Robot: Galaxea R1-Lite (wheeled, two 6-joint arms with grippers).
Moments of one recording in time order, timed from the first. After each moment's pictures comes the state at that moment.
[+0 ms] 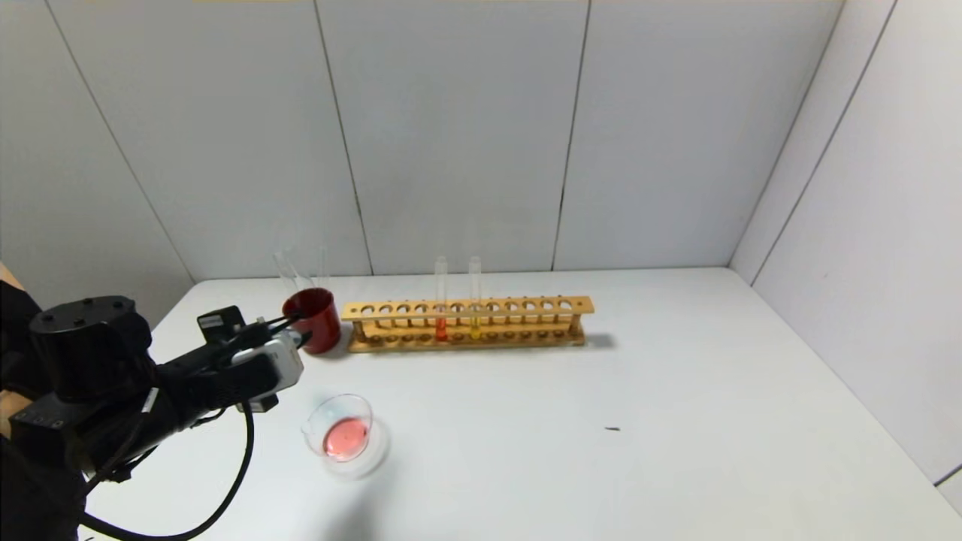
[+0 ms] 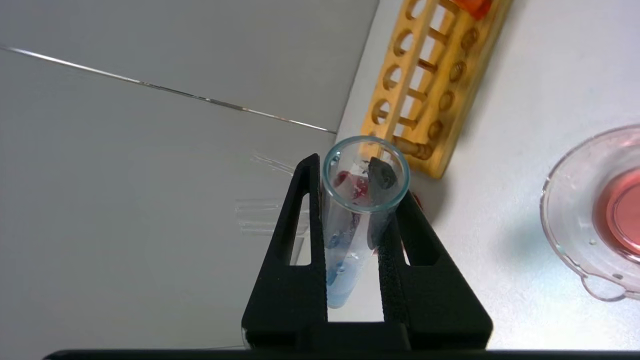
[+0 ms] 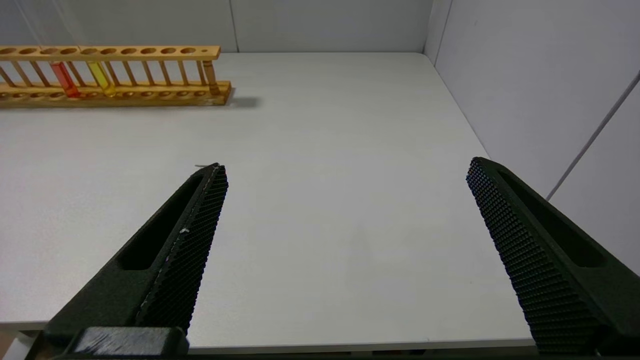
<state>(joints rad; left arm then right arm) -0.13 1.70 -0.30 -1.24 -0.33 1.17 0.00 0.00 0.00 0.00 0.00 0.00</state>
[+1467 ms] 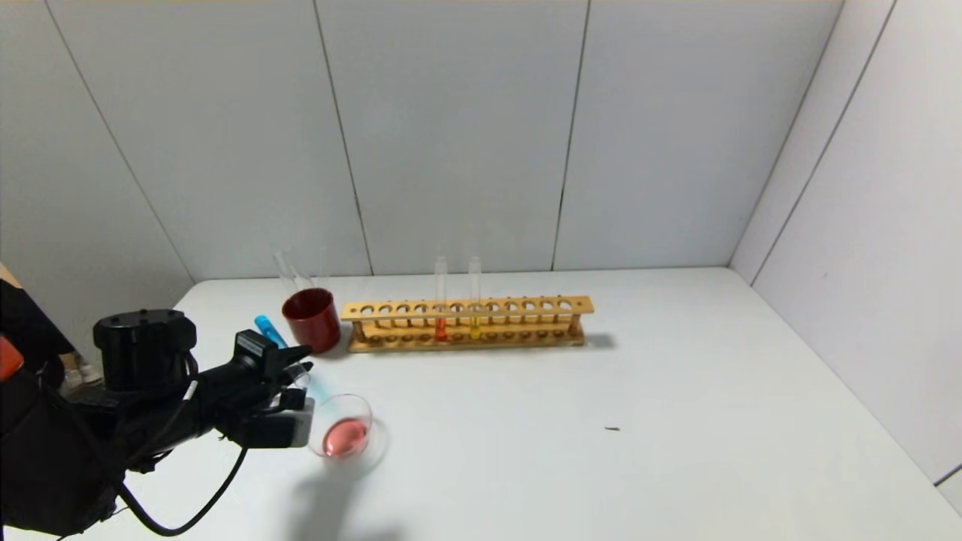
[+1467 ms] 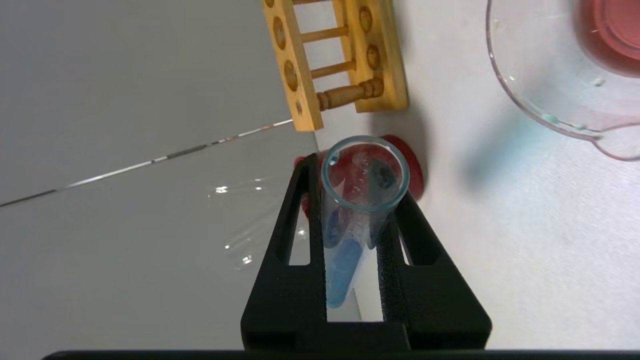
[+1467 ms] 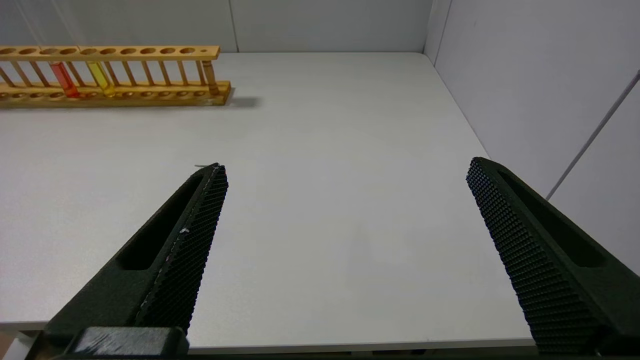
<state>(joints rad) -0.06 1.87 -0.37 -1.12 -0.37 1.77 0.00 0.00 0.00 0.00 0.00 0.00</state>
